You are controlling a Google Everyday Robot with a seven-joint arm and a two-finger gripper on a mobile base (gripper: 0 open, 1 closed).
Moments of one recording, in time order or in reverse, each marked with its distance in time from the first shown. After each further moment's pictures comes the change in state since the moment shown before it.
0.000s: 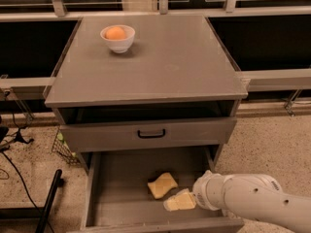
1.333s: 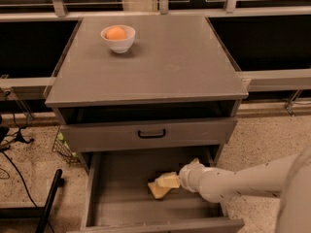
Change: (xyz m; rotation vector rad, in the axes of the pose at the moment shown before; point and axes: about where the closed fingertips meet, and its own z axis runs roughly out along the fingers) arm -0.035 -0.051 0.116 0.096 -0.159 0.054
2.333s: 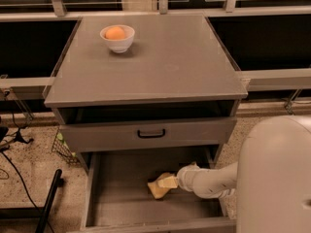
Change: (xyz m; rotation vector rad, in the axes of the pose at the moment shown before) arm 0.033 -0.021 0.067 0.020 0.049 0.020
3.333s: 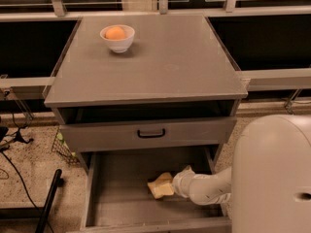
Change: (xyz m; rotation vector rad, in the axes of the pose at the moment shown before) arm 0.016 0.026 0.009 -0.043 0.004 -0.076
